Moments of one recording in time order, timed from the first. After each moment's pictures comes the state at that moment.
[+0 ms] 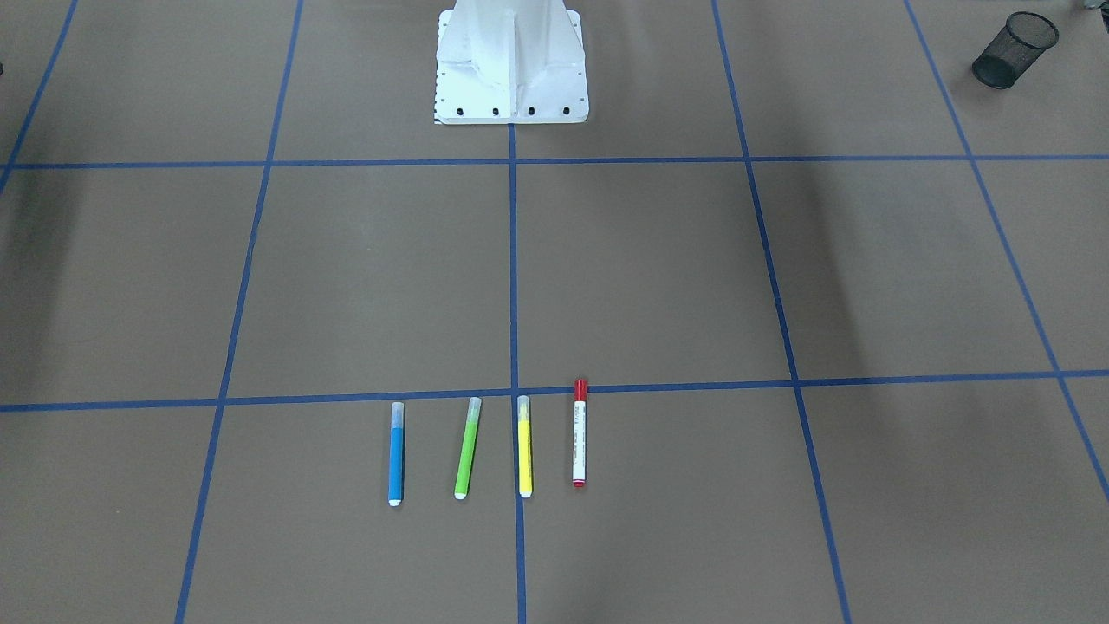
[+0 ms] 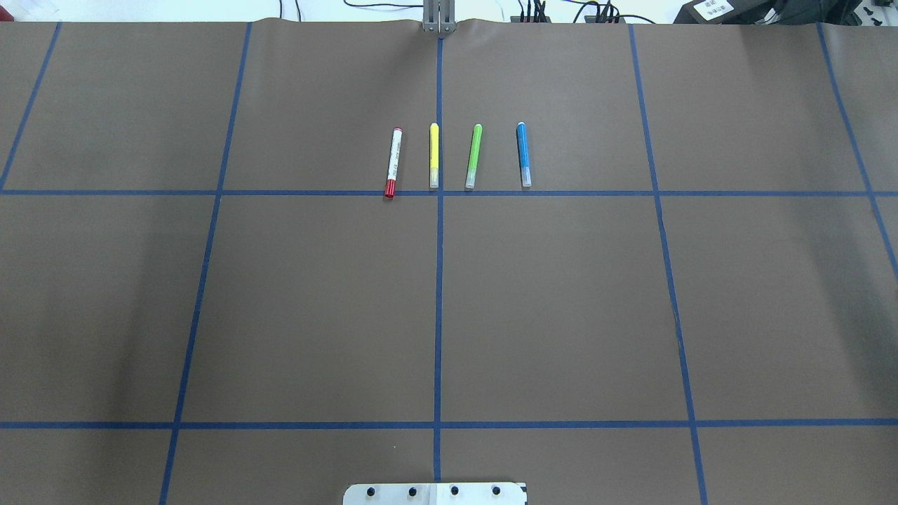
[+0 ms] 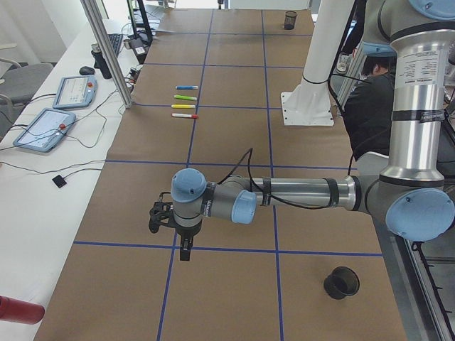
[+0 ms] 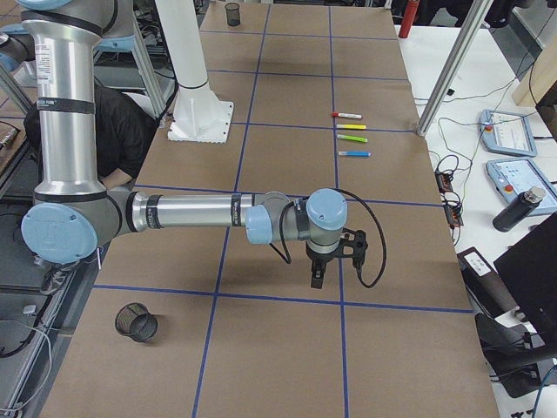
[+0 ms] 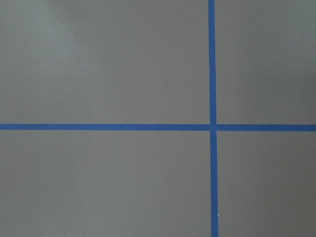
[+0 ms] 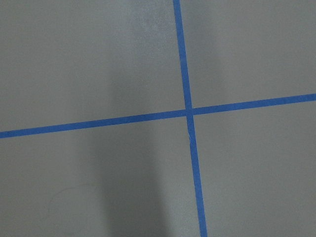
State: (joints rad) left arm -1.55 -1.54 -1.58 -1.78 -2.26 -0.15; right arm 1.52 -1.59 1.65 -1.48 2.39 0.26
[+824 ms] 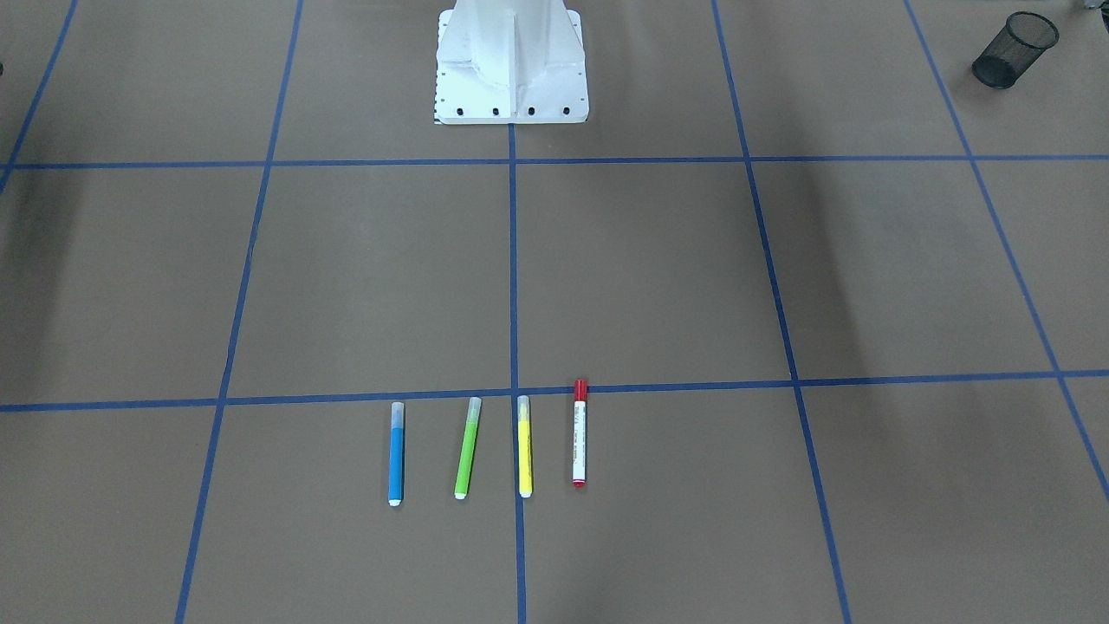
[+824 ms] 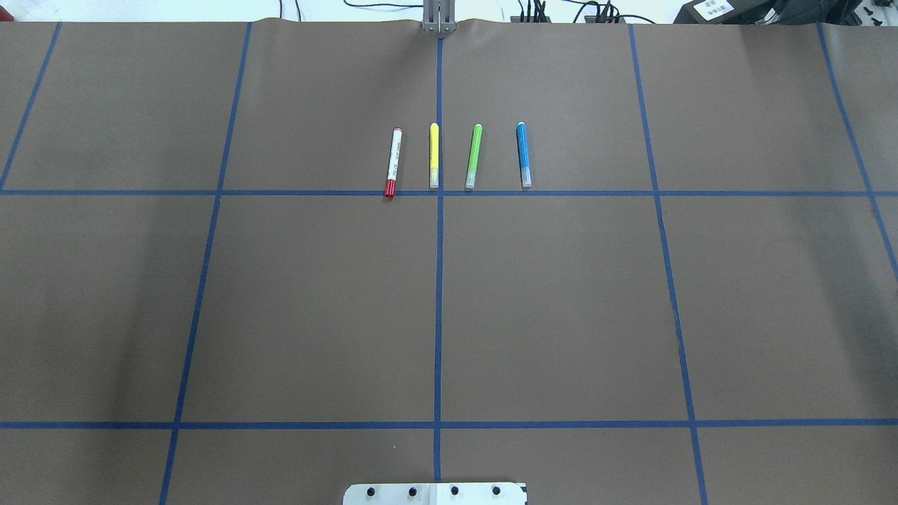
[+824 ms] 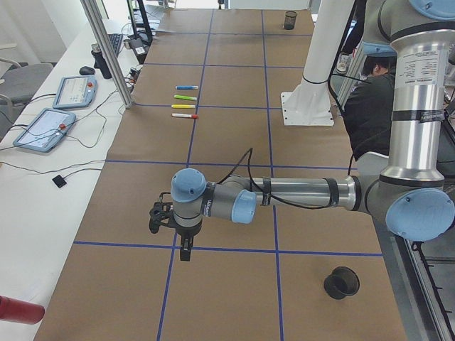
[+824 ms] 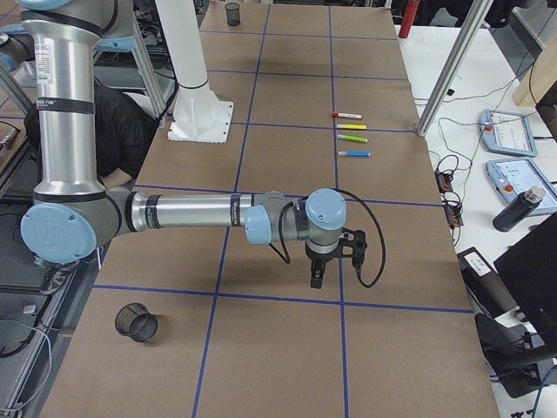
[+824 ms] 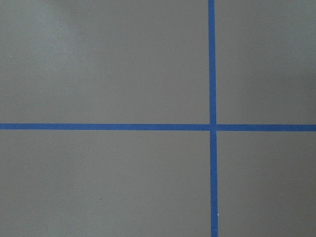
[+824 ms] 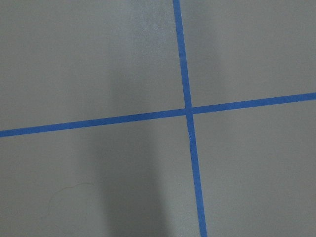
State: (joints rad) left arm -1.55 -1.55 -1.58 -1.78 -2.26 -0.15; right arm 1.52 -1.60 1.65 -1.48 2.39 0.26
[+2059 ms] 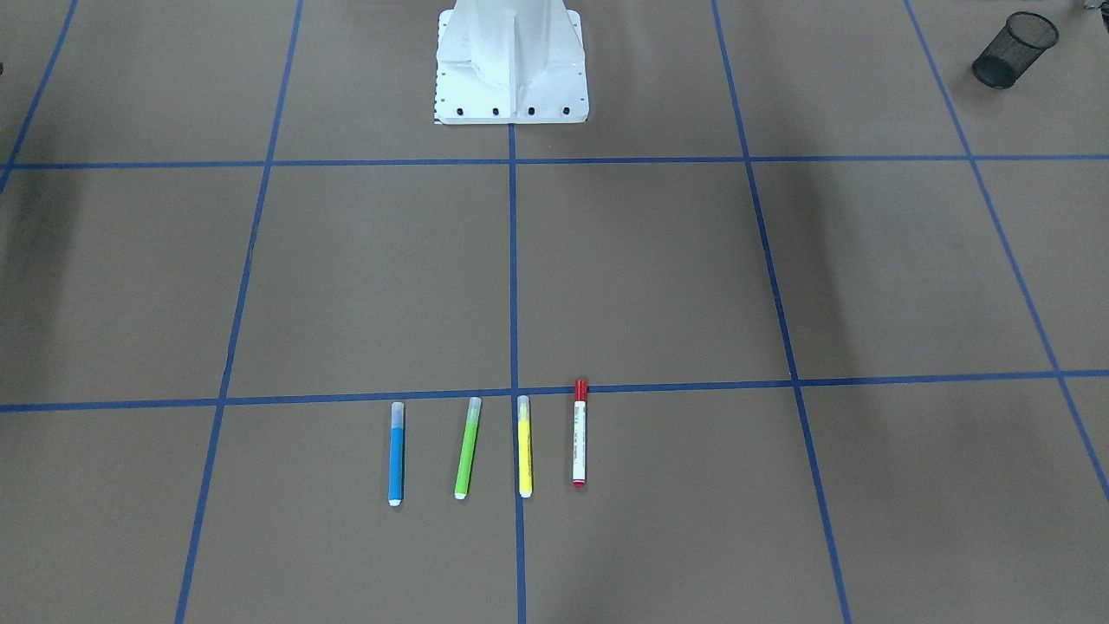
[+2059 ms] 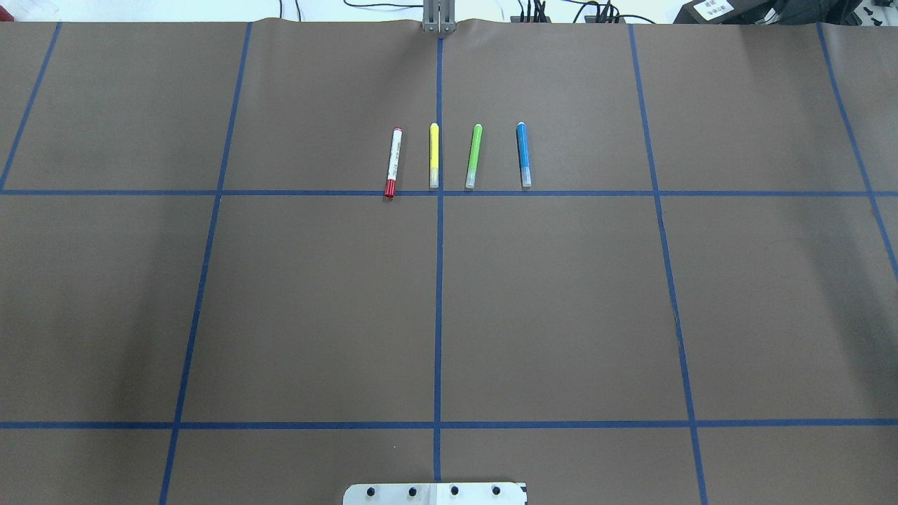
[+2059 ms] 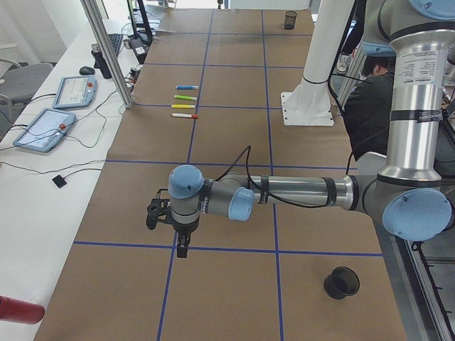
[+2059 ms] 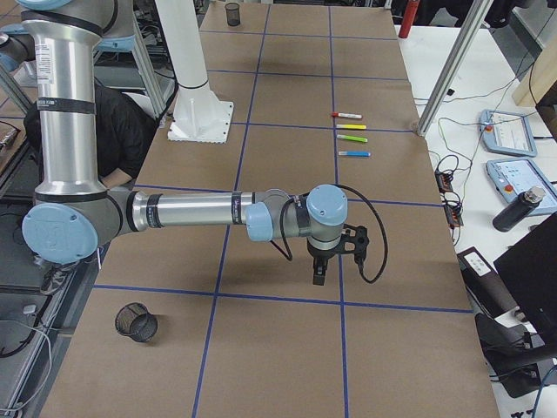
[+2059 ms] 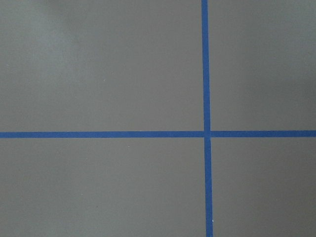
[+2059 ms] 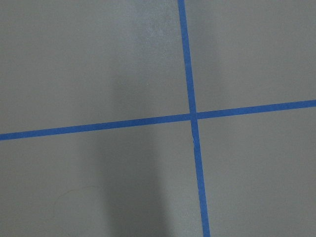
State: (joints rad) left arm -1.55 -1.56 -1.60 -1.78 -2.26 -0.15; right arm 1.52 -1.59 1.66 -1.48 2.39 0.26
